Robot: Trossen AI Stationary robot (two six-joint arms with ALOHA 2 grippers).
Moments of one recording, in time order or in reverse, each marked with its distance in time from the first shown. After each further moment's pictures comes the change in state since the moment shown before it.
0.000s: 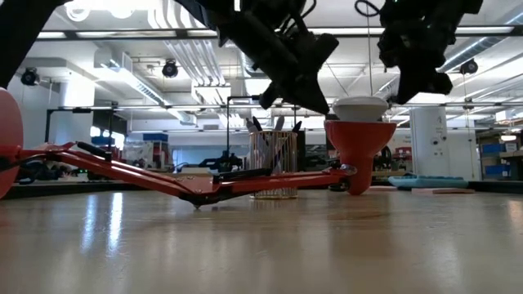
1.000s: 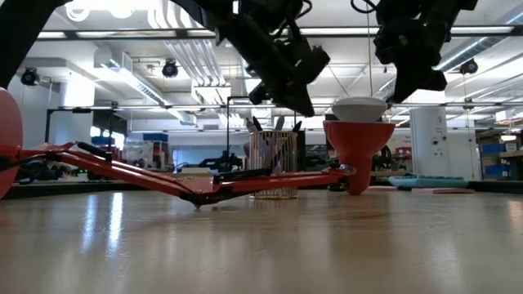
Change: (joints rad) left arm 0.030 -0.017 0.000 -0.048 -0.143 0.061; right arm 0.028 0.025 0.032 -0.013 0.043 -0.025
